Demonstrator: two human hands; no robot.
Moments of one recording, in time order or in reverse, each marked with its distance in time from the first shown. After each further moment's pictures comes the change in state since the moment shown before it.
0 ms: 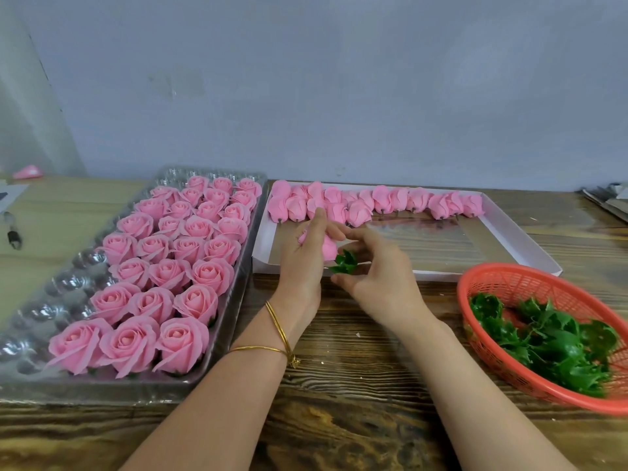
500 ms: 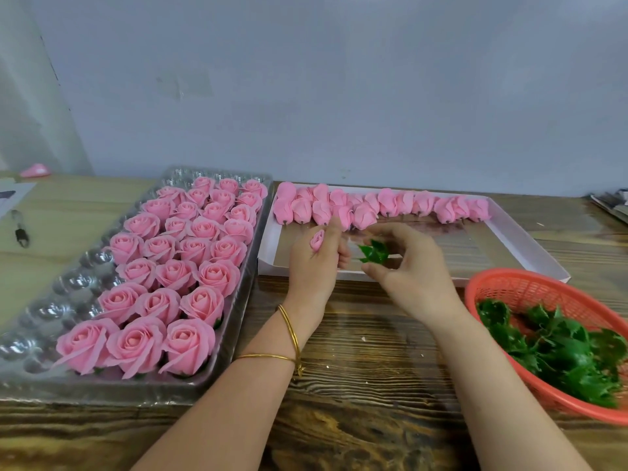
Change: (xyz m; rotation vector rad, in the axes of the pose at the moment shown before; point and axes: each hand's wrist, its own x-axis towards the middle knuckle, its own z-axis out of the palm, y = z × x) left_hand 0.001 -0.010 -0.004 0.238 0.025 0.217; right_hand 0.006 0.002 -0.027 0.010 0.033 0.036
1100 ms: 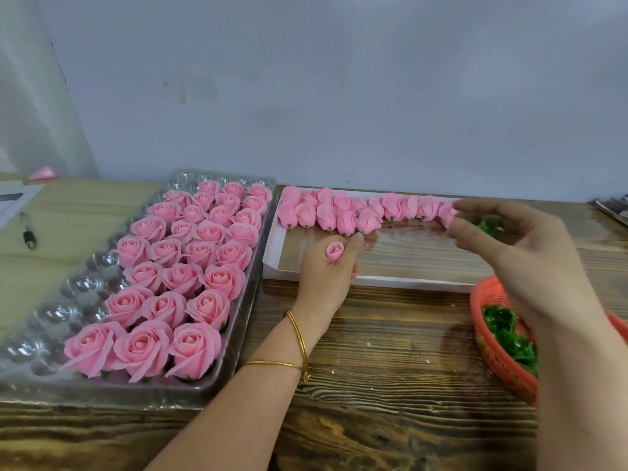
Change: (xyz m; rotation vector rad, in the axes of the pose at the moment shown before) left_hand -0.002 0.000 0.002 0.076 -0.086 -0.027; right_hand -0.014 -0.026 -0.081 0.247 0.204 0.068
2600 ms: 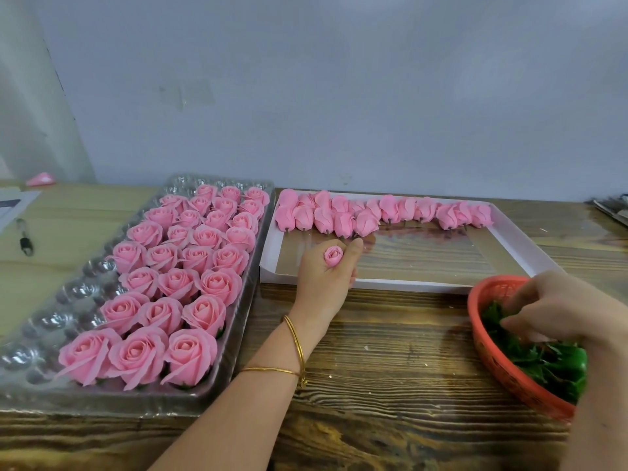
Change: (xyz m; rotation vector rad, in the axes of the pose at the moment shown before) left_hand 0.000 -0.002 0.000 0.009 -0.016 0.033; right_hand 0.012 0.033 -0.052 -0.901 -0.329 0.649
